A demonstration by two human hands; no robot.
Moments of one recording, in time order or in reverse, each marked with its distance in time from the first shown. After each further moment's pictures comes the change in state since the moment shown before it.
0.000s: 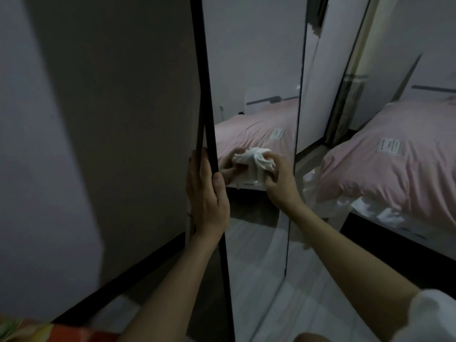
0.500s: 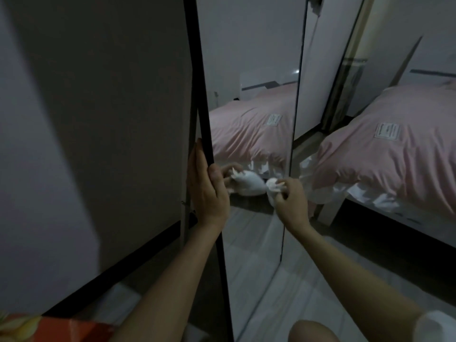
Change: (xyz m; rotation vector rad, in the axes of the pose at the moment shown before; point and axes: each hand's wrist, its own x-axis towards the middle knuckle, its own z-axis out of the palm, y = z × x) left_hand -0.010 -0.006 0.015 -0.115 0.058 0.000; right_hand -0.062 0.045 0.000 -0.178 0.095 0.324
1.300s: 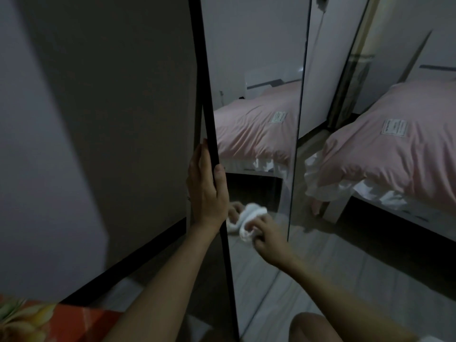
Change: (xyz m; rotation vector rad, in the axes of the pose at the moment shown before) left_hand -0.007 -0.007 -0.017 0.069 -0.131 -0.025; right_hand -0.070 0.030 0.036 -0.088 -0.445 -0.288
